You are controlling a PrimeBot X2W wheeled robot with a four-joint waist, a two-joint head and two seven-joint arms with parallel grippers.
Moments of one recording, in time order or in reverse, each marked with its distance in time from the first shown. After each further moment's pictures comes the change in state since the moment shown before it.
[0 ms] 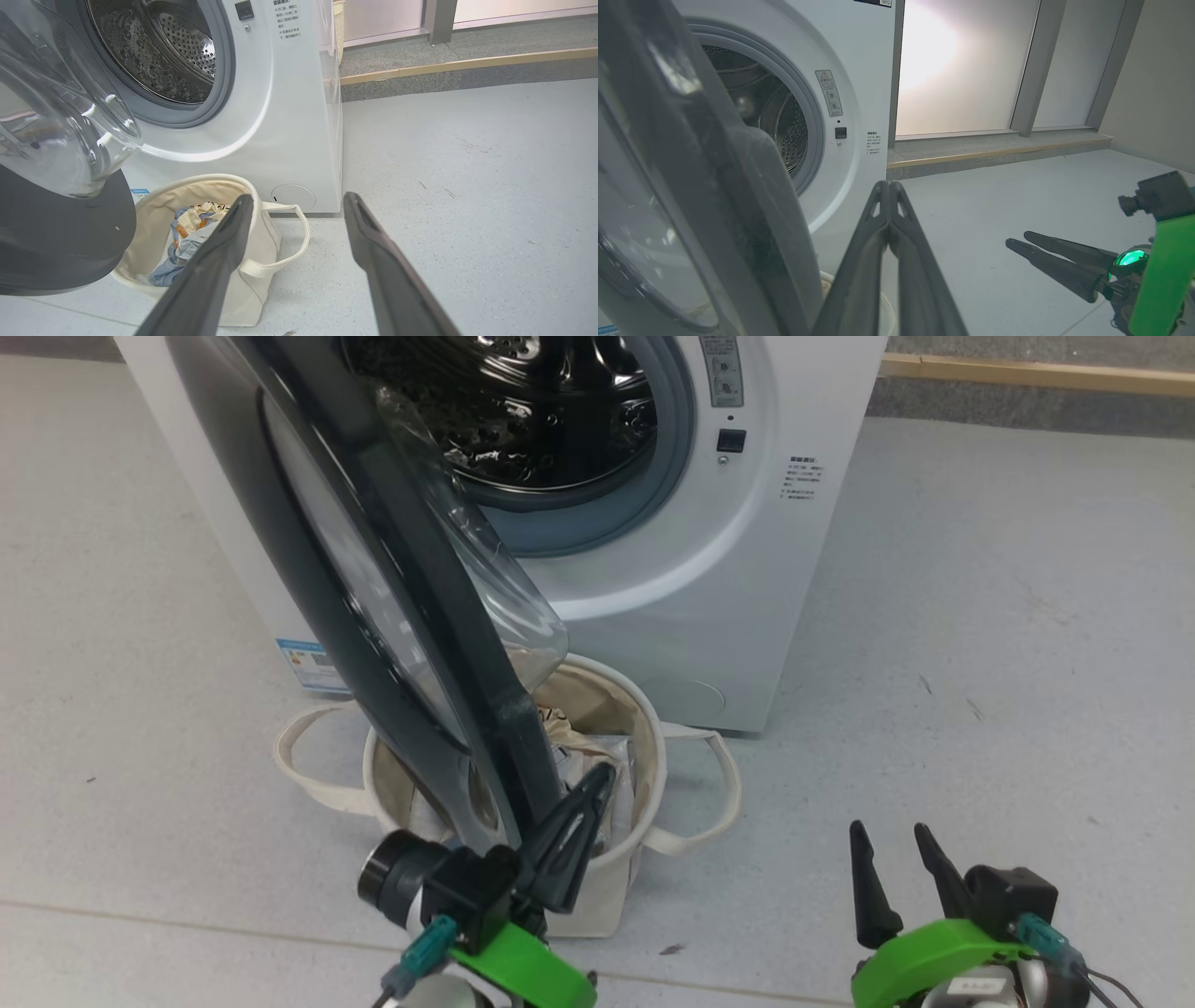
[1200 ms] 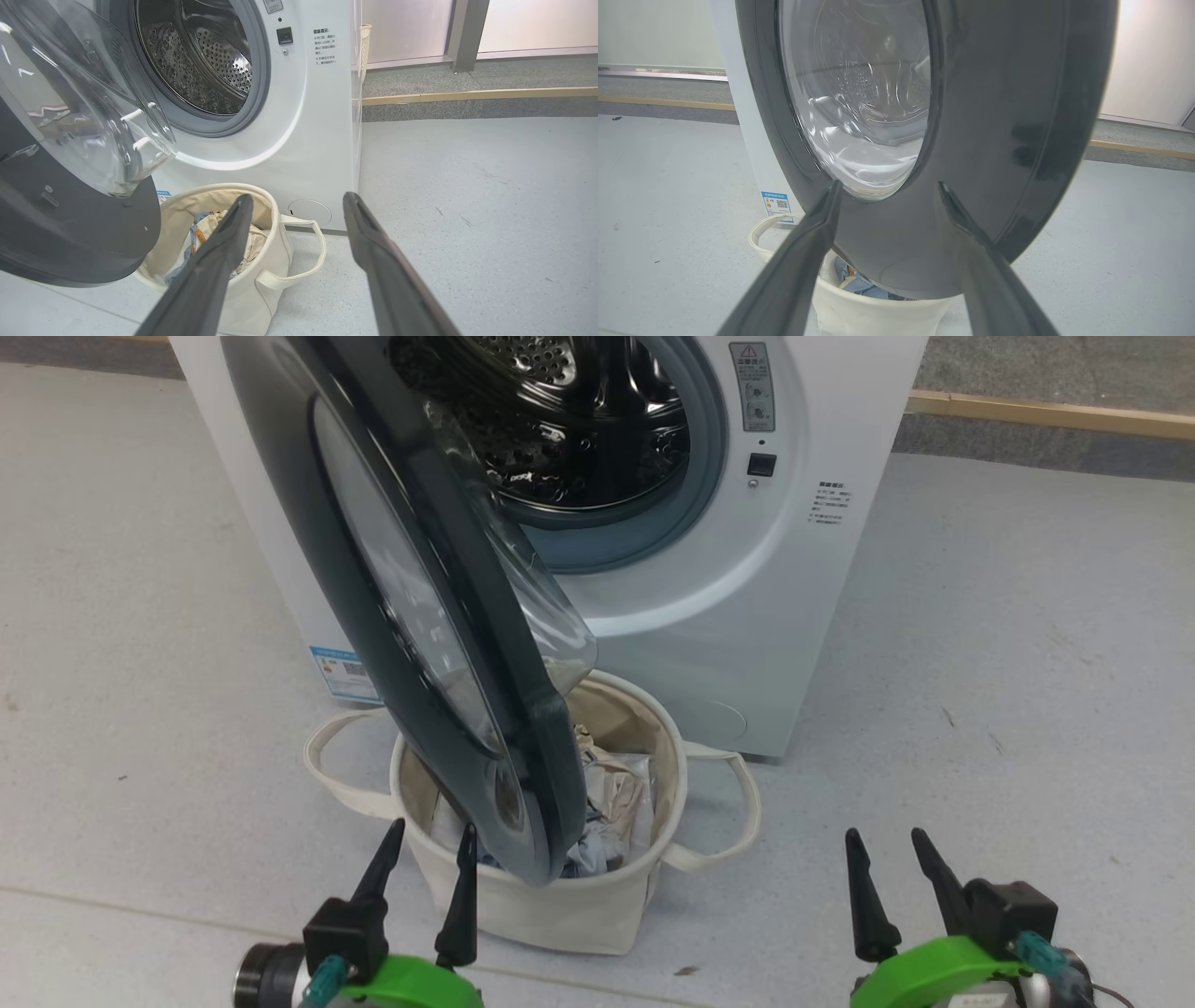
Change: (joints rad) left arm 0.111 -0.017 0.258 0.161 -0.005 0.148 0.007; right arm 0.055 -0.005 0.013 -0.084 -0.041 0.000 0.000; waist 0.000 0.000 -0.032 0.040
